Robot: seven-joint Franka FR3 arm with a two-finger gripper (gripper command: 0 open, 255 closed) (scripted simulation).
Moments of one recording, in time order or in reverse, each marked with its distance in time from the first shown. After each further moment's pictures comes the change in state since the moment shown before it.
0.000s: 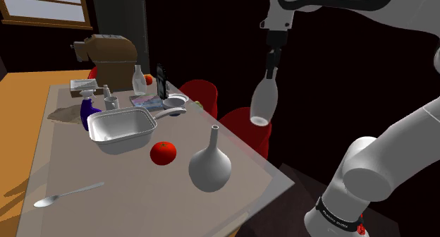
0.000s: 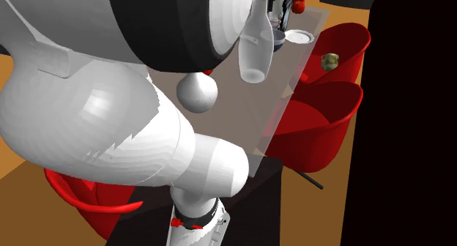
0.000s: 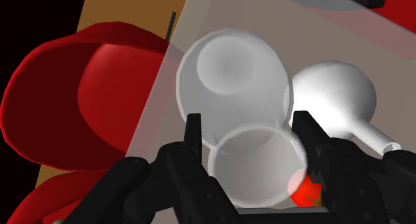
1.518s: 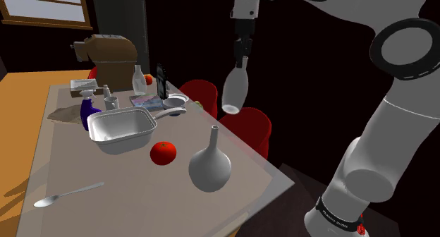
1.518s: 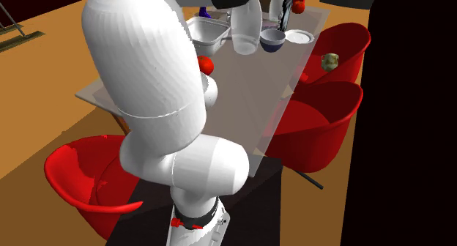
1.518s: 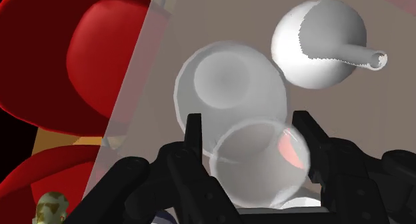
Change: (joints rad) arm 0.045 0.362 0.059 0.431 0.044 -0.077 0.095
